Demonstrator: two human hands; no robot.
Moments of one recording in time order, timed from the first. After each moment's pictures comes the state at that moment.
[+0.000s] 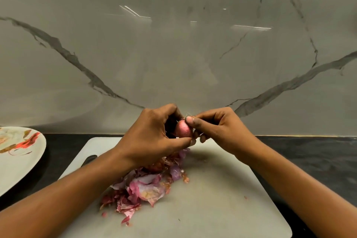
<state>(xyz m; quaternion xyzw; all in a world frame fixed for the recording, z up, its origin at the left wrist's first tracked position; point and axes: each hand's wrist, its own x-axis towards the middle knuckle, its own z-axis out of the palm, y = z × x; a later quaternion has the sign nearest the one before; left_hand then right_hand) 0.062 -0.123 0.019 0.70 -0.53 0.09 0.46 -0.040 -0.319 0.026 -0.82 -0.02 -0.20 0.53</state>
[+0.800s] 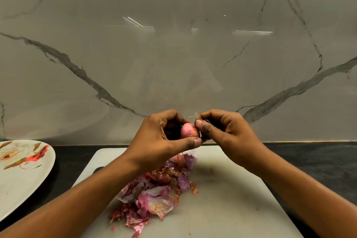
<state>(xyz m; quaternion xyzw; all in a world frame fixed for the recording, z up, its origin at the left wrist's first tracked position) 0.058 -0.121 0.028 0.67 -0.47 -0.03 0.57 -0.040 -0.311 0.028 -0.82 -0.08 -0.27 0.50</state>
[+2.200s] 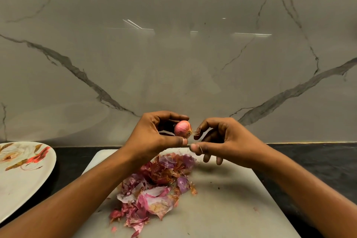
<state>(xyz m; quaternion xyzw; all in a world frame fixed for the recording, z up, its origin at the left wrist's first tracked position) 0.072 -0.117 0.031 0.68 -0.42 -0.06 0.59 -0.058 -0.313 0.045 -0.89 -0.02 -0.11 0.44</state>
